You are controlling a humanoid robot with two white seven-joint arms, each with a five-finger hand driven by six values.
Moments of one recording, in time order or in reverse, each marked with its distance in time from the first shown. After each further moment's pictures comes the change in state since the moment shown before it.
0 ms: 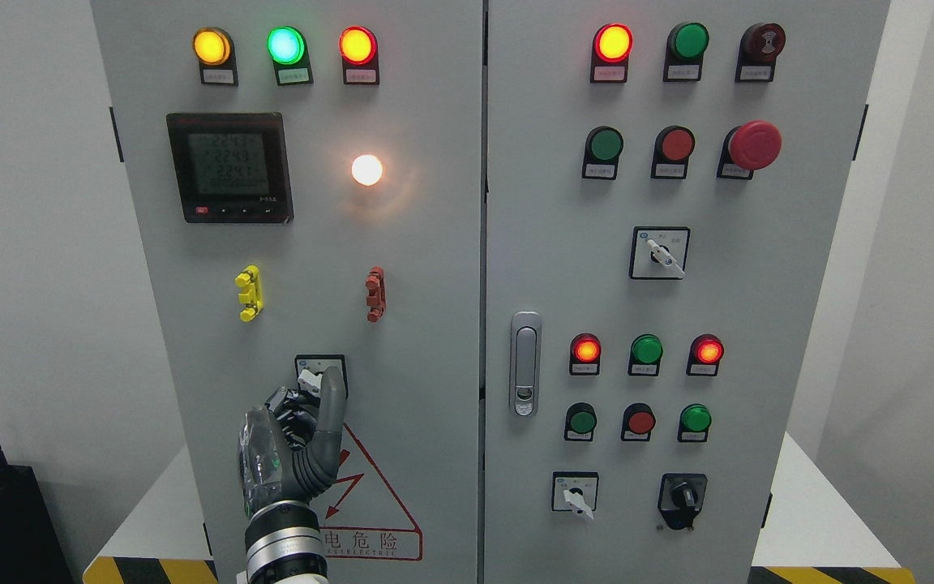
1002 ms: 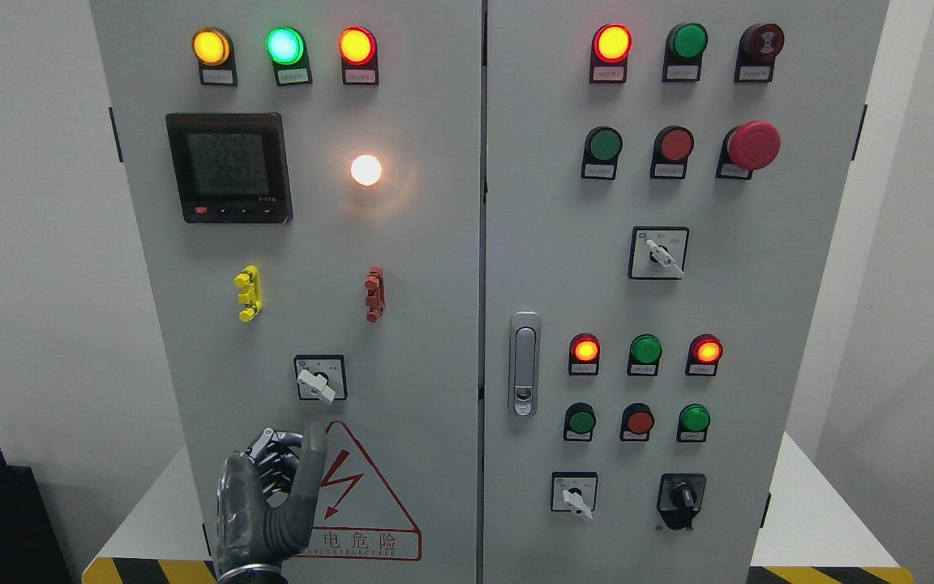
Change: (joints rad) left arm 0.253 0.006 0.150 -0.086 -0.010 -0.413 -0.272; right arm 0.000 0.000 0.000 0.000 0.000 0.000 0.000
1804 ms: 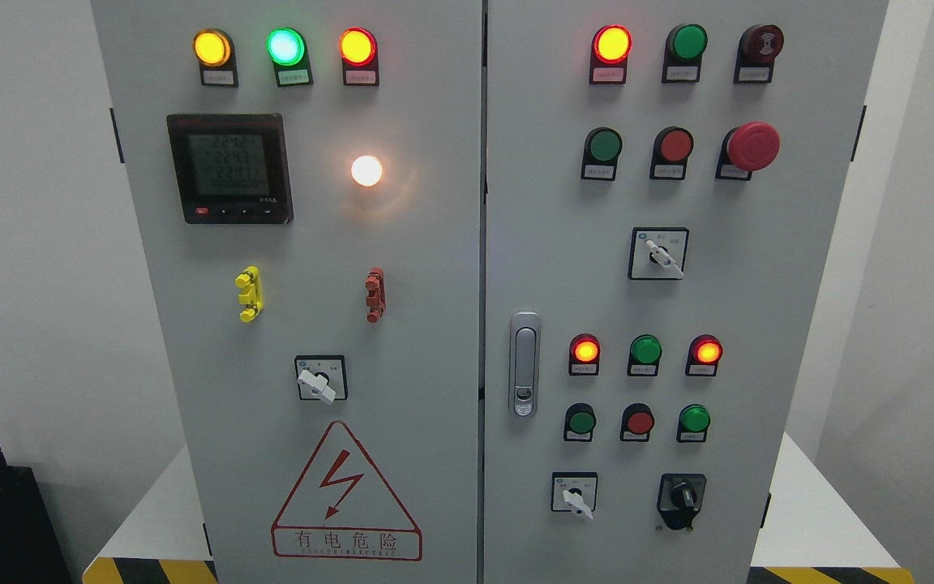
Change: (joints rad) left arm 0.402 0.032 0.434 0.149 0.106 -0.447 -0.152; right arm 0.000 0.000 0.000 0.000 0.000 0.000 0.000
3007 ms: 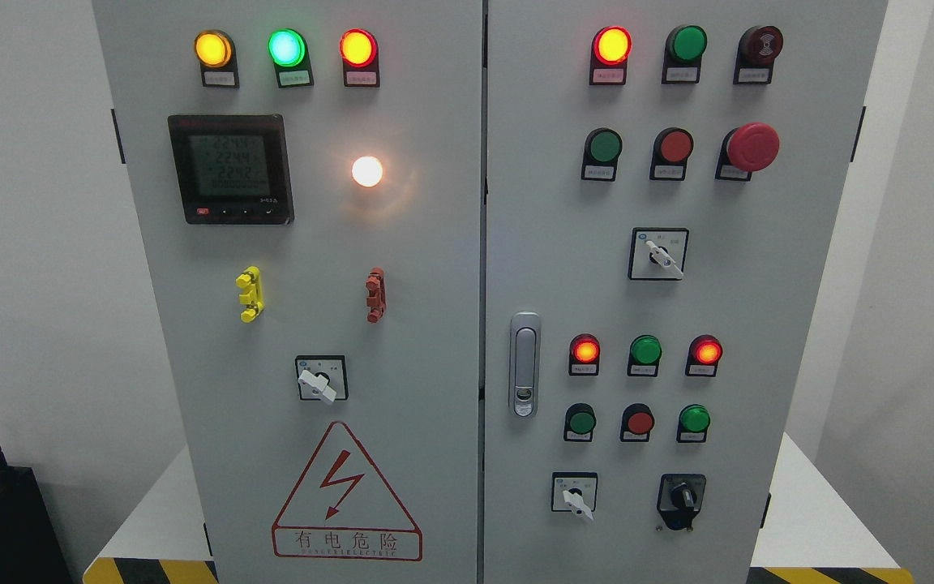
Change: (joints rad) left arm 0.112 0.061 0.165 1.104 0.038 0.022 -0.197; right arm 0.000 0.000 0.000 0.000 0.000 0.000 0.000
